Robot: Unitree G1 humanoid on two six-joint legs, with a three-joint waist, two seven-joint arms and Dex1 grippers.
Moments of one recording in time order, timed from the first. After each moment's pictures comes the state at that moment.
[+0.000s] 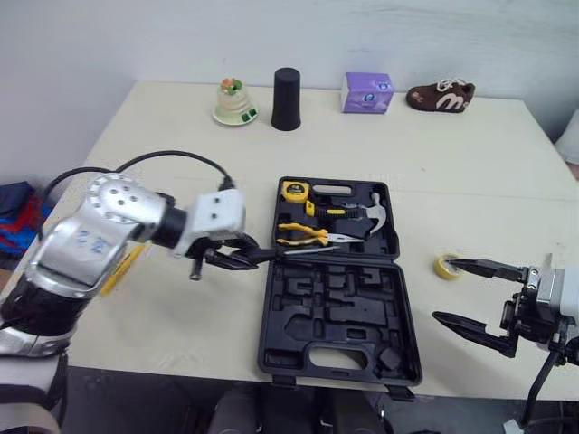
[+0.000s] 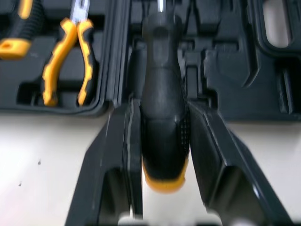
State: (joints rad) left arm -0.83 0.87 -0.37 -0.29 -0.25 0.70 -1.21; right arm 0.29 -0.83 -0.54 -0.27 0.60 0.04 1.27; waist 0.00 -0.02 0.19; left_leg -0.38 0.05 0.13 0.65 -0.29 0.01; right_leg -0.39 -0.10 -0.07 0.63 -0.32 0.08
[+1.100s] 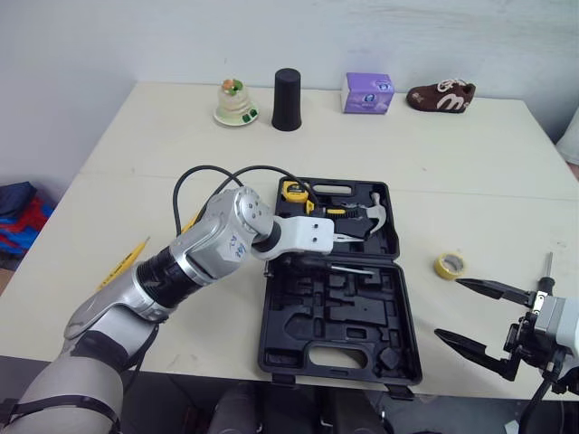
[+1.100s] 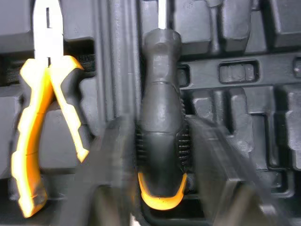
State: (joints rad) left arm -1.00 0.56 -0.73 -0.15 0.12 0.84 -1.13; right arm 0.42 -0.74 -0.55 -0.39 0.56 -0.04 1.17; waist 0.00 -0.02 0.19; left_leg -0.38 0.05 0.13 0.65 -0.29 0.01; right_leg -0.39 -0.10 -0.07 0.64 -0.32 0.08
